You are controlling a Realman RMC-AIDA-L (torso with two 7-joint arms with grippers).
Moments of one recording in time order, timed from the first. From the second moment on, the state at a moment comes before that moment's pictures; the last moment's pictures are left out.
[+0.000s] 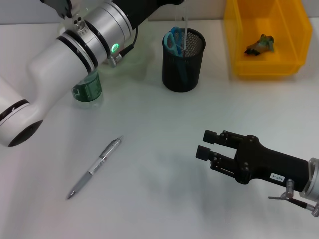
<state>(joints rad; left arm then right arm) -0.70 -2.08 1.91 0.54 0.04 0.83 -0.67 0.42 2.09 -0.57 -0.15 -1.90 -1.63 1.01</state>
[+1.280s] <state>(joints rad) -0.72 -2.08 1.93 0.51 -0.04 0.83 -0.67 0.44 2.09 -0.57 -0.13 -1.90 -1.60 1.01</state>
